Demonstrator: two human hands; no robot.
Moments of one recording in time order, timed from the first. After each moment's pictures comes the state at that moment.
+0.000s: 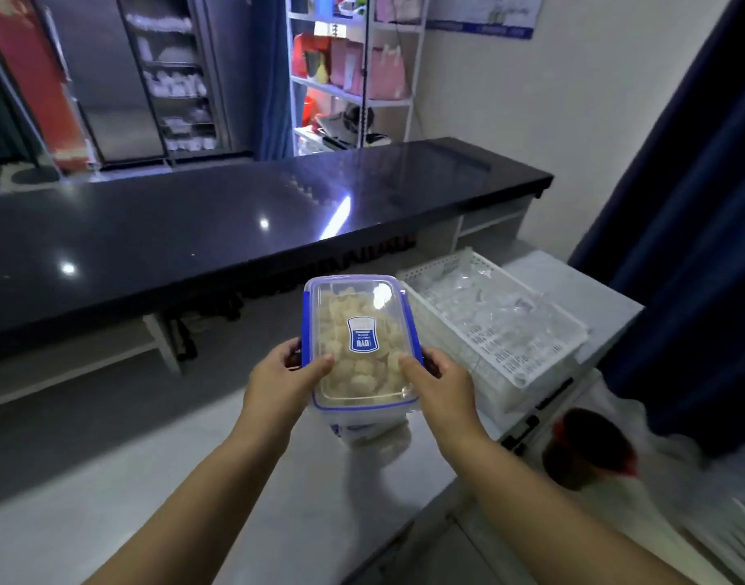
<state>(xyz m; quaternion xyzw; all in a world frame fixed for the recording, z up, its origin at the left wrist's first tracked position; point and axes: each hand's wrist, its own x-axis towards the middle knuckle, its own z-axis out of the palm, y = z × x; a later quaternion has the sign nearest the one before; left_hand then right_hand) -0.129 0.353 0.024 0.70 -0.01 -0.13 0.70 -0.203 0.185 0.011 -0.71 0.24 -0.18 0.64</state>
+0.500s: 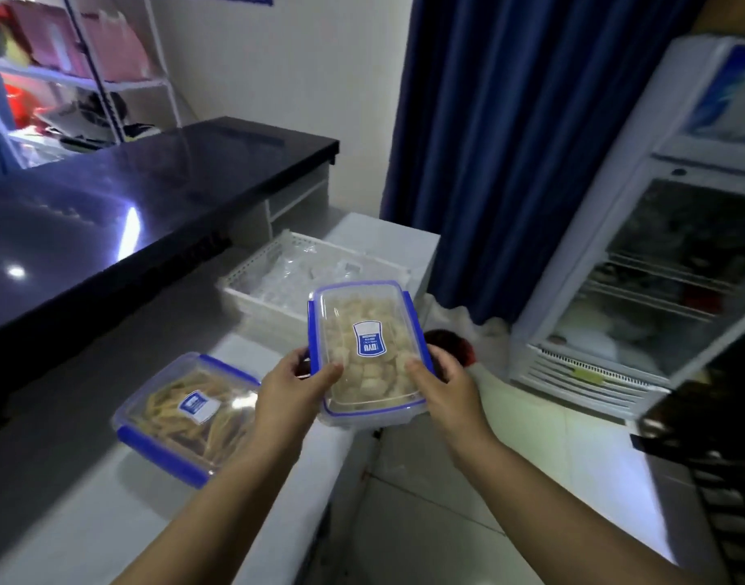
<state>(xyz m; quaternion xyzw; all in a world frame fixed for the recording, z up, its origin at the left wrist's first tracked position) -0.175 0.222 0.012 0.66 -0.21 -0.34 0.63 -0.322 0.116 -0.004 -0.58 0.43 -0.36 0.58</state>
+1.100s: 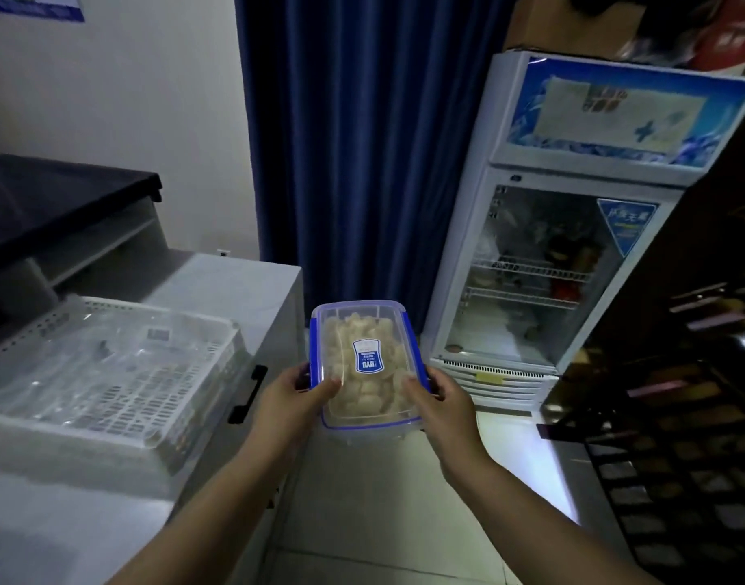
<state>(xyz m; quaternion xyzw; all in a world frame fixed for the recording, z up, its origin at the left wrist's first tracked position) -0.328 -0.021 0.004 0.63 -0.33 -0.43 0.55 -0.508 -0.077 -0.008 -0.54 0.50 -0.44 0.52</state>
